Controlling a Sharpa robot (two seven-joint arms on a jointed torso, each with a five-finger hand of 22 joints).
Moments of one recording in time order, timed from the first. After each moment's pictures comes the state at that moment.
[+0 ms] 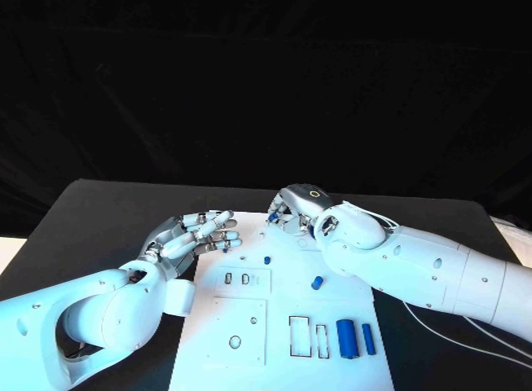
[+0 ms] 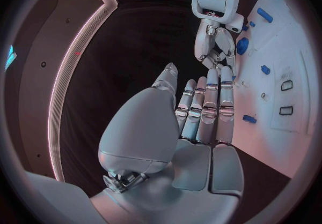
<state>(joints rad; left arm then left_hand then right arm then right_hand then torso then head) 1.19 -0.93 -0.02 1.80 0.13 -0.42 0.42 1.47 -0.02 -0.01 0.16 0.13 0.96 0.22 0.10 0.07 1.03 0.16 0.09 0.07 1.11 0.12 0.16 0.16 0.17 0.98 0.22 0.29 0.11 1.16 -0.60 0.11 1.32 -1.75 -0.41 -0.19 1.34 -0.10 0.52 -0.03 0.07 1.18 0.12 0.07 0.09 1.27 0.06 0.06 0.06 1.46 -0.02 1.09 0.83 0.12 1.25 0.08 1.30 1.02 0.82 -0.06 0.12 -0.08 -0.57</state>
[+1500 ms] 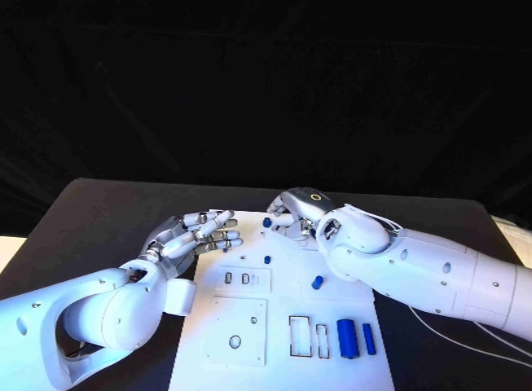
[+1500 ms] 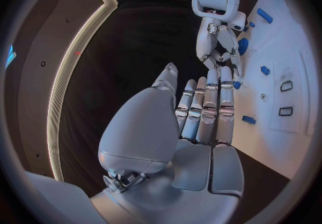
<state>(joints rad) 1.19 -0.93 -0.02 1.81 0.13 -0.42 0.41 1.47 -0.02 -0.02 0.16 0.13 0.96 0.22 0.10 0.07 1.02 0.17 0.09 0.07 1.11 0.12 0.15 0.16 0.17 0.98 0.22 0.29 0.11 1.16 -0.64 0.10 1.40 -1.75 -0.39 -0.22 1.34 -0.16 0.41 0.03 0.08 1.00 0.16 0.07 0.07 1.08 0.10 0.09 0.07 1.43 0.02 0.96 0.63 0.14 1.12 0.12 1.19 0.82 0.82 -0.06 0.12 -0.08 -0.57</state>
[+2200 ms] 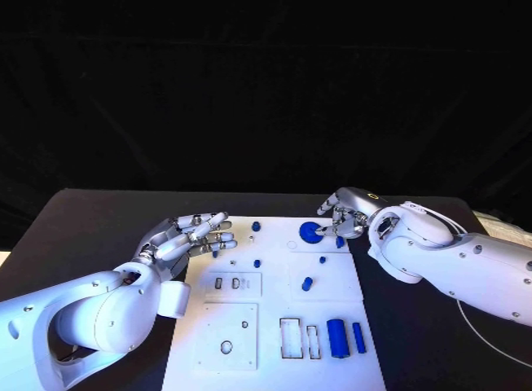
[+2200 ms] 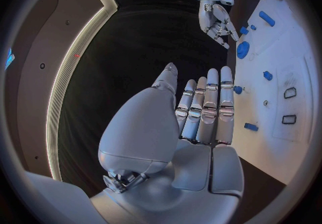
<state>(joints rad) 1.19 -0.94 -0.02 1.80 0.13 -0.41 0.41 1.47 -0.02 -0.02 0.16 0.13 0.96 0.22 0.10 0.07 1.02 0.17 0.09 0.07 1.11 0.12 0.15 0.16 0.17 0.98 0.22 0.29 0.11 1.15 -0.89 0.14 1.52 -1.55 -0.33 -0.33 1.37 -0.18 0.09 0.23 0.23 1.00 0.12 0.07 0.07 1.32 0.04 0.55 0.57 1.47 -0.04 1.36 1.16 0.09 1.34 0.08 1.42 1.21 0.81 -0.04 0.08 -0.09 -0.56</state>
